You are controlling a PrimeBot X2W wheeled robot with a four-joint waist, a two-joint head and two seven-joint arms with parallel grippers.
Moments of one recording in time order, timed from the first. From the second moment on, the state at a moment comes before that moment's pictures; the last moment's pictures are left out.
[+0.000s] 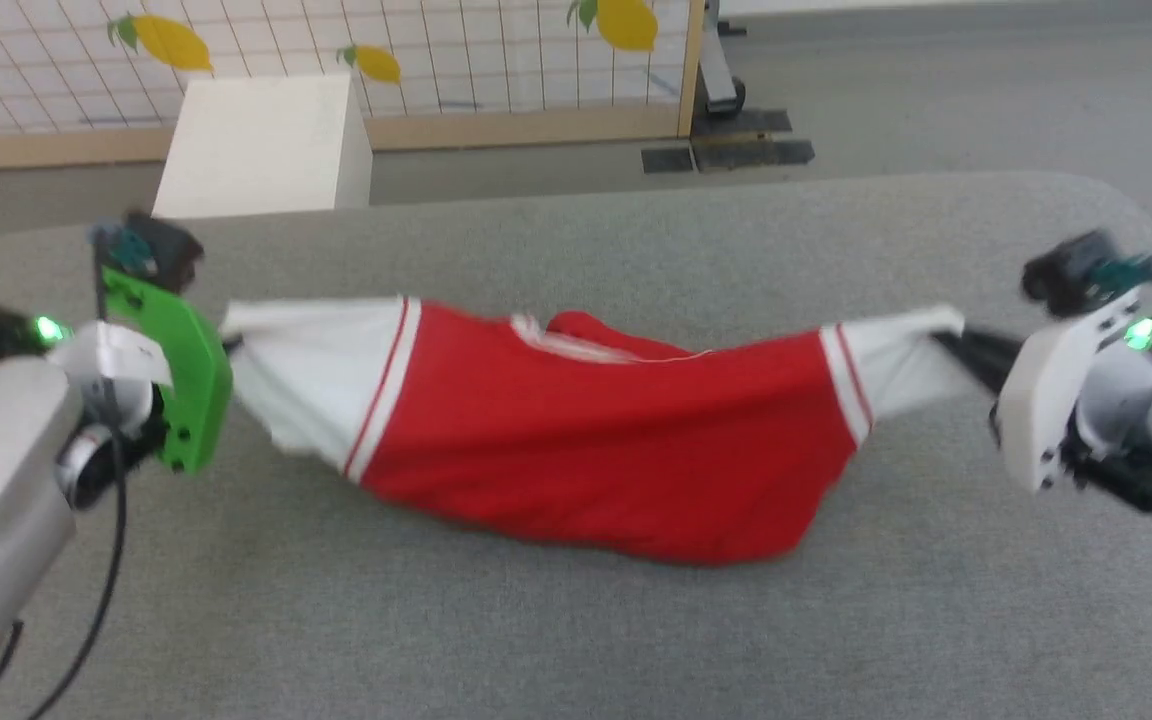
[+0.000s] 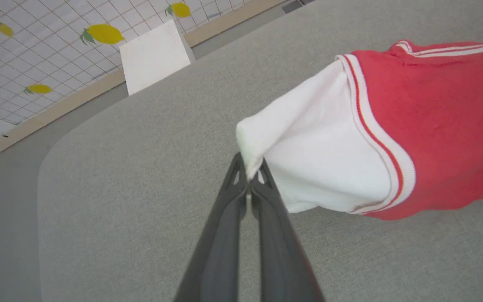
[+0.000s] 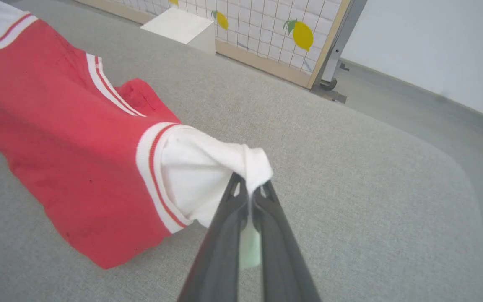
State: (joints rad) left arm -0.84 0.74 -0.95 0.50 -0.89 -0.12 0.39; right arm -0.76 -0.67 0.91 0.50 0.91 0.13 0.16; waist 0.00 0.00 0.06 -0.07
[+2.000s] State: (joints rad) left arm -1.35 0.51 -0.55 0.55 -0.59 0.09 -0.25; right arm -1.47 -0.26 0.34 0.91 0.25 0.13 -0.26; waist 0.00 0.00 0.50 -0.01
